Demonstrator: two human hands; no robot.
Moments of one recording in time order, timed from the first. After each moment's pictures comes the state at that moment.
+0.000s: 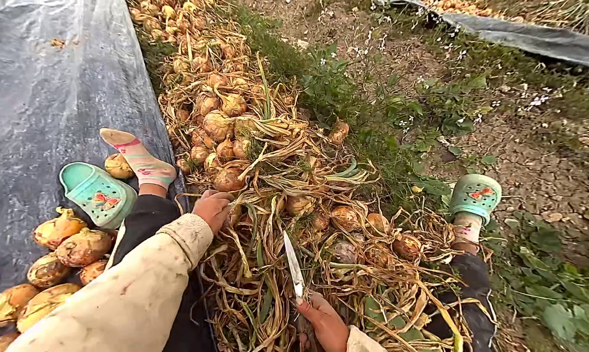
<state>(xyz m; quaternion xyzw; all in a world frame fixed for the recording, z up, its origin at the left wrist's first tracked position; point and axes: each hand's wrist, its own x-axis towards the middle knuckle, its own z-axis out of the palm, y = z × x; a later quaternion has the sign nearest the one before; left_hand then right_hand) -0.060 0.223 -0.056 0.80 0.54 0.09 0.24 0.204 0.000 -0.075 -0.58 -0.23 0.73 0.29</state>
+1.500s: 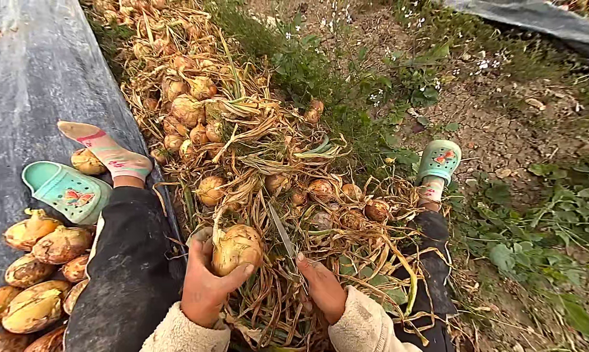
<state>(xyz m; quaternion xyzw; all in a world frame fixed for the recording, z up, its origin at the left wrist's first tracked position) 0.017 0.033 -0.028 0.45 0.57 0.50 0.48 0.224 -0.013 -0.038 -0.60 -0.25 0.70 0.29</state>
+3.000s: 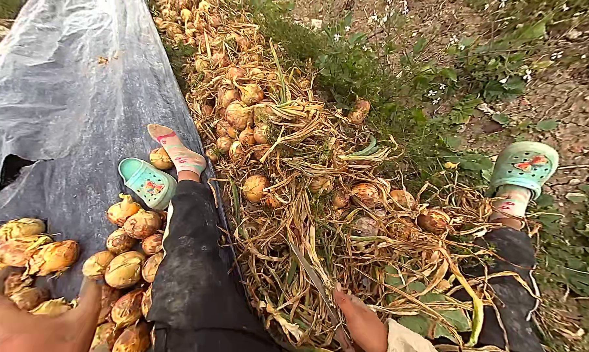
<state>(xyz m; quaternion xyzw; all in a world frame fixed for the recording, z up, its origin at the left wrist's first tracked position) -0.175 -0.008 0.065 0.49 0.83 0.22 -0.12 0.214 -0.045 -0.050 -0.59 -0.27 0.73 0.19</state>
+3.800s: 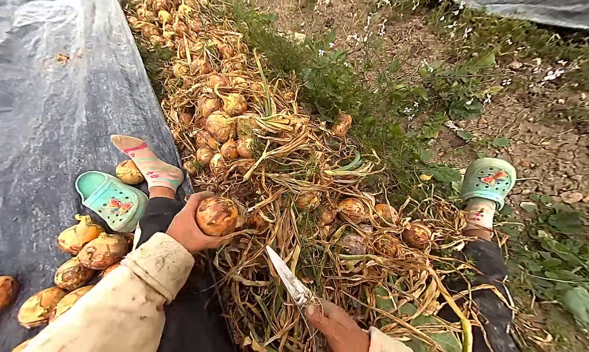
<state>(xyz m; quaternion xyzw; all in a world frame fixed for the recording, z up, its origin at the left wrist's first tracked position) -0.092 0.170 -0.013 0.68 0.63 0.20 0.33 0.209 -0.014 -0.049 -0.57 -0.40 0.69 0.17</state>
